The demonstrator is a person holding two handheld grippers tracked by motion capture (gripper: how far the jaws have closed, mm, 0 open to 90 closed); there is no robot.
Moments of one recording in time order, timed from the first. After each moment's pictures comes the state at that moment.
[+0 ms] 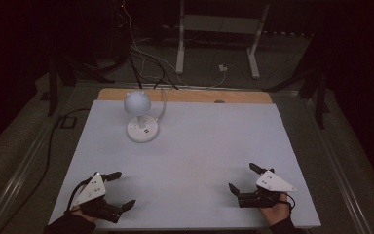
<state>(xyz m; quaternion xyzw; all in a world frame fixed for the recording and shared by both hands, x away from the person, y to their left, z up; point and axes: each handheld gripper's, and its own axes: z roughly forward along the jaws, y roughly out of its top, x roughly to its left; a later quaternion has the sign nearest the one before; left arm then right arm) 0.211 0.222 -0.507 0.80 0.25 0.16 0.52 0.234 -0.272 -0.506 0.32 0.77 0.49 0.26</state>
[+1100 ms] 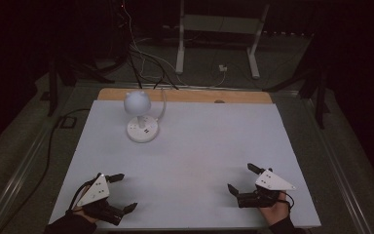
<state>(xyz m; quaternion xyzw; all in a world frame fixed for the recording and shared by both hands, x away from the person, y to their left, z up) 0.209 0.216 -0.509 0.82 0.23 0.15 0.50 0.235 -0.271 -0.506 0.32 0.77 0.50 0.25</state>
